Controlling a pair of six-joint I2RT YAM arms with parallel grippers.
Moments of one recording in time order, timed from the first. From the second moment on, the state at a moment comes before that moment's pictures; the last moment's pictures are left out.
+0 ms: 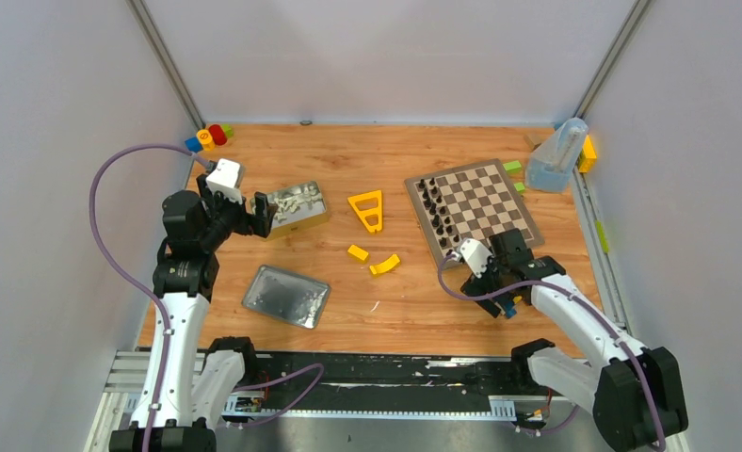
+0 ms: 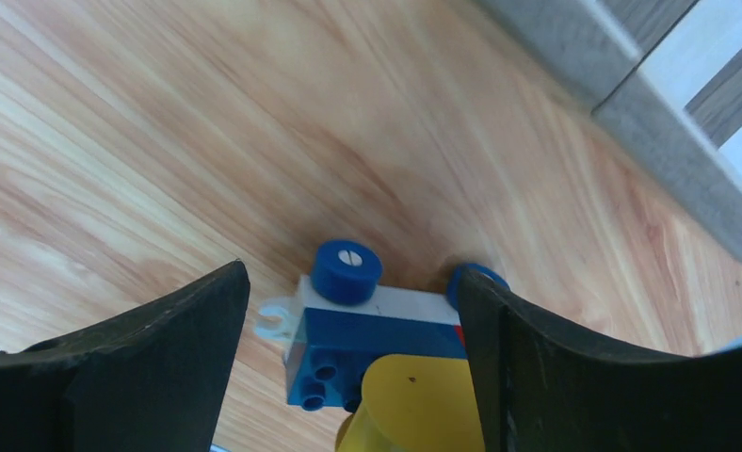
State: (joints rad) left arm 0.06 0.78 0.82 -0.33 0.39 0.13; right arm 0.32 1.01 0.58 -0.70 -0.06 -0.61
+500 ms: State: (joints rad) left arm 0.06 0.78 0.82 -0.33 0.40 0.14; right arm 0.08 0.92 0.50 -0.74 0.14 -0.83
